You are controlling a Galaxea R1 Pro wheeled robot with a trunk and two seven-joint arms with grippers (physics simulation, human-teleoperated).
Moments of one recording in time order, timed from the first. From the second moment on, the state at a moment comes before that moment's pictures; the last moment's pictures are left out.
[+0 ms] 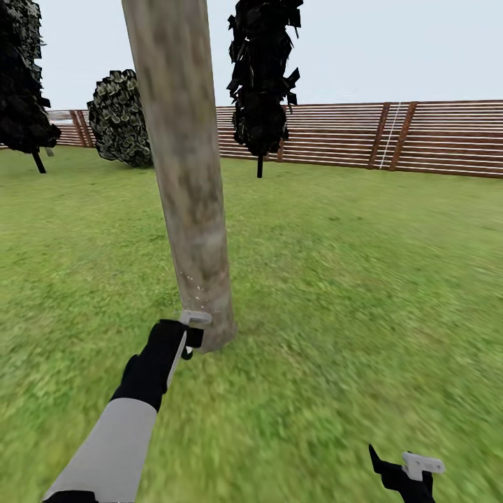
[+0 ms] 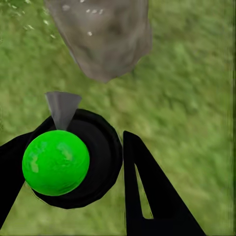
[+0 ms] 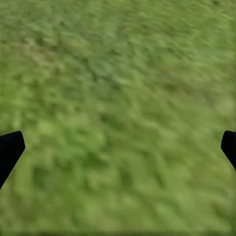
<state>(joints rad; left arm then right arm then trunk) -0.75 -0.16 0.06 -0.99 -0.31 0.87 -0.06 -0.31 -0.08 -0.71 -0.42 0.34 -0.48 0.32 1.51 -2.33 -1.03</state>
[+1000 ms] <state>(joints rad) -0.76 -0.14 0.06 -1.06 -0.30 0.92 -0.07 -0.31 -0.08 -0.71 -0.42 0.34 -0.48 0.32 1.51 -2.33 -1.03</state>
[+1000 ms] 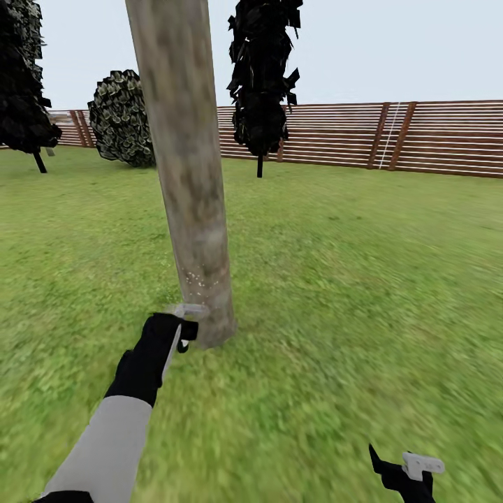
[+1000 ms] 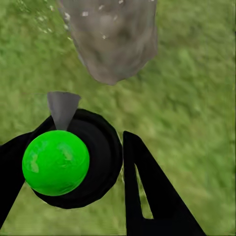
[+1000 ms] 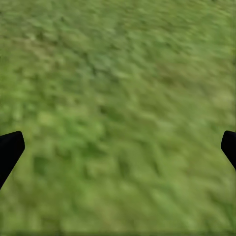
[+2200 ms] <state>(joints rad) -0.77 -0.12 0.01 -1.23 -0.31 1.01 -0.19 -0.31 -0.08 -0.71 -0.42 0.34 -0.48 0.32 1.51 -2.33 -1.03</state>
